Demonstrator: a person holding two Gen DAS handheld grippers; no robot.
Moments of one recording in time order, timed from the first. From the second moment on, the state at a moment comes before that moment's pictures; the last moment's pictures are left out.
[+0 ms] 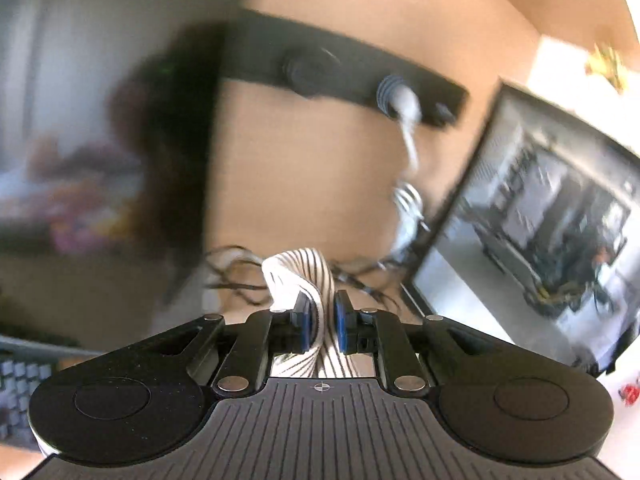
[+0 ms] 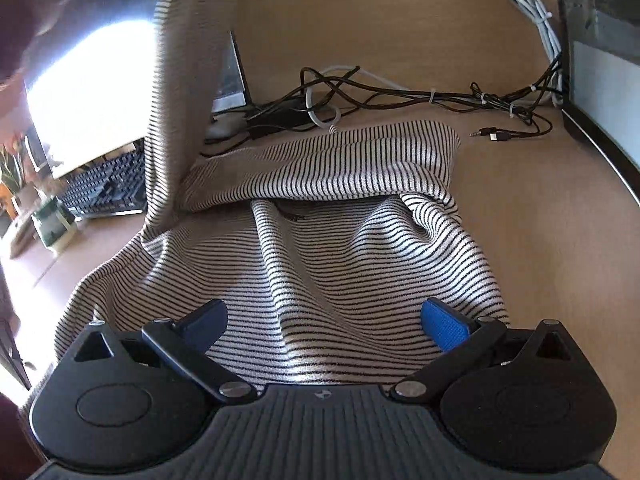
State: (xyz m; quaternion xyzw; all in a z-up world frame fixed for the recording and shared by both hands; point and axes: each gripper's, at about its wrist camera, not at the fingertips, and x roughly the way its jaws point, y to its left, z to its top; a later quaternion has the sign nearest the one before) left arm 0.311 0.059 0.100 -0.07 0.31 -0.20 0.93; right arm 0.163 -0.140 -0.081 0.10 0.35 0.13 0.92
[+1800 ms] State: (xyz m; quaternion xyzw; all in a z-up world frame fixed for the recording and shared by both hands) left arm 0.273 0.158 -0.077 0.02 0.47 -0.04 0.88; right arm 0.319 -0.199 -0.054 0.18 0.38 0.02 0.91
